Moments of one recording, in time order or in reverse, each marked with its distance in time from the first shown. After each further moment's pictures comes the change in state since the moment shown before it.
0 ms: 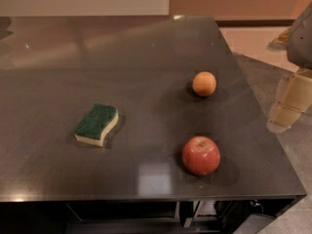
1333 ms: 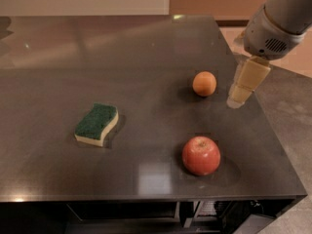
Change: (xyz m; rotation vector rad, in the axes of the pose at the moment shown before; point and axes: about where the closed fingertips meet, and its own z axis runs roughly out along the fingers) arm -0.043 -0.062 0.058 -0.021 -0.093 0.004
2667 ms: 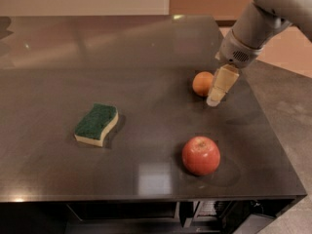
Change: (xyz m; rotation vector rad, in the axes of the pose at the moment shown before) arm -0.007 -0.049 0.097 -0.093 -0.009 0.059
